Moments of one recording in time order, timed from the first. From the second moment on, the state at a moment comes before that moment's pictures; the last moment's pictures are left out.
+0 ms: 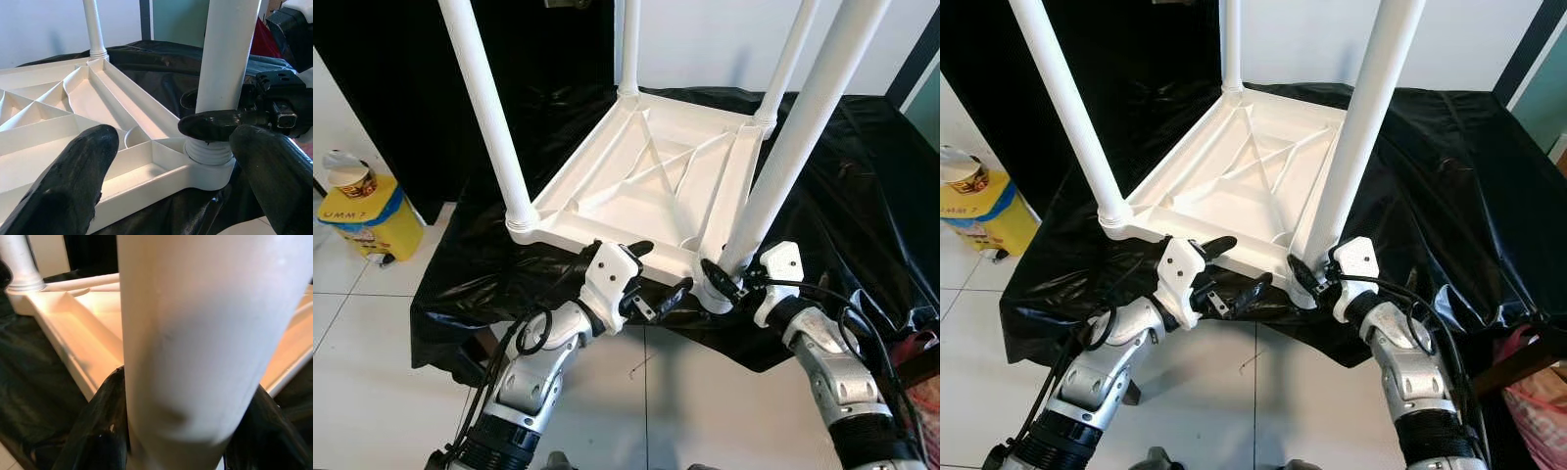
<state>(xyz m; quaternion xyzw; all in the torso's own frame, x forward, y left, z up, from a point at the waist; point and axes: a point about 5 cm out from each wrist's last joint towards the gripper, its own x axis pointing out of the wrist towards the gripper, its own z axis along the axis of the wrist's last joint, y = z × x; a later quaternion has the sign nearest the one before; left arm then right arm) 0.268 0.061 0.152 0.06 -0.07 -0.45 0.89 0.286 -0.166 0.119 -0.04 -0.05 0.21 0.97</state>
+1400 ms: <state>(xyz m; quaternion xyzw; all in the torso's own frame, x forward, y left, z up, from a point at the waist) 0.269 0.057 0.154 0.05 -0.08 -0.46 0.88 0.258 -0.151 0.130 -0.03 -0.09 0.07 0.99</state>
